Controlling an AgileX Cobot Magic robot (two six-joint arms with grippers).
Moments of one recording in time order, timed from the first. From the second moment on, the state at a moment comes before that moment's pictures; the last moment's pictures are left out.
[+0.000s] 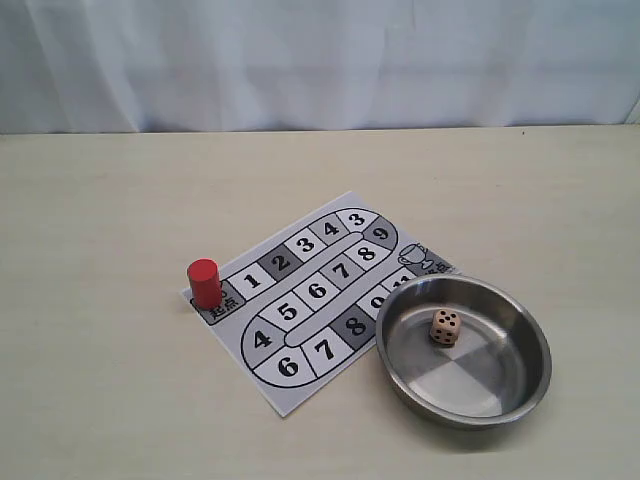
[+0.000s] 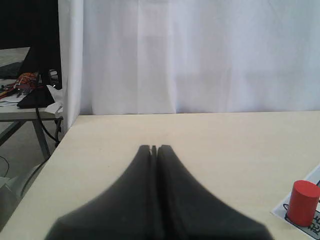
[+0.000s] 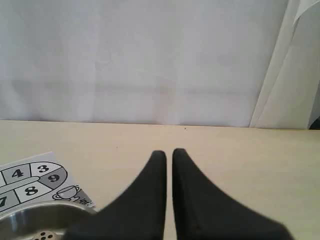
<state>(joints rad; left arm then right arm) 0.02 0.00 0.01 0.09 0.15 -0.05 -0.04 0.01 0.00 -0.05 0.10 -0.04</state>
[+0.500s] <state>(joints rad) 0.02 0.00 0.01 0.09 0.15 -0.05 -0.04 0.01 0.00 -0.05 -0.10 -0.04</state>
